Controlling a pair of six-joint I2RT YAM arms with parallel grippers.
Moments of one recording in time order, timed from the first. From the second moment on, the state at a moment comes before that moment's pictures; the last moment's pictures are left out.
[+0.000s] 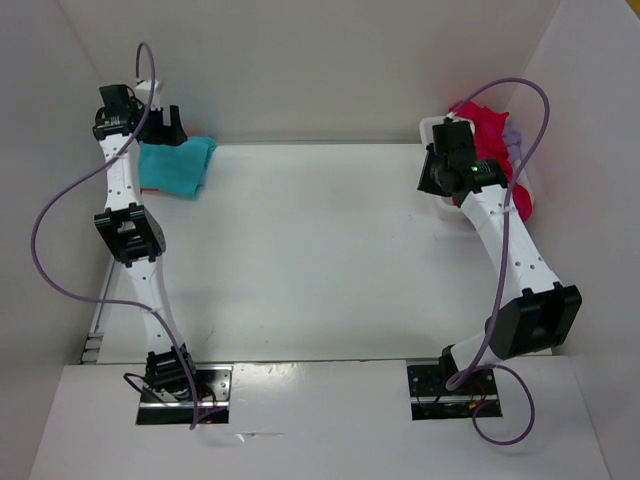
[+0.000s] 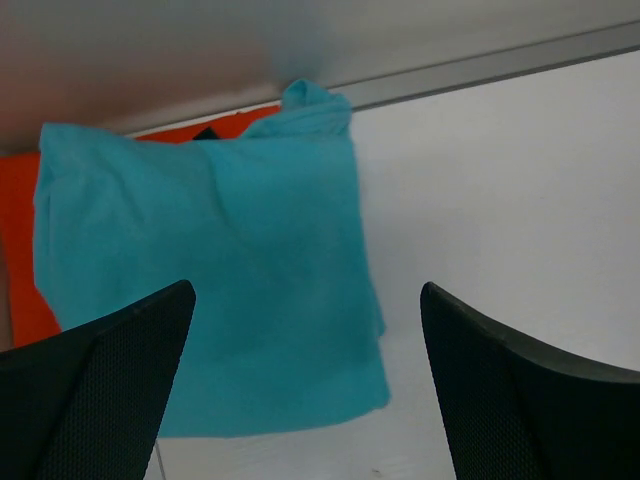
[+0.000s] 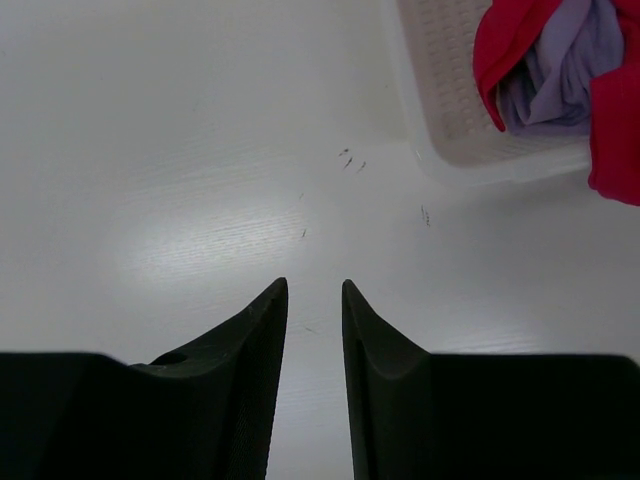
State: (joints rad) left arm 0.29 2.52 2.71 -0.83 0.46 0.26; right arm 0.20 1.47 1.54 -0.82 0.25 0.36
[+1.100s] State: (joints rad) left arm 0.42 2.90 3.02 -0.82 0.49 0.17; right arm 0.26 1.61 1.69 -0.99 0.47 0.35
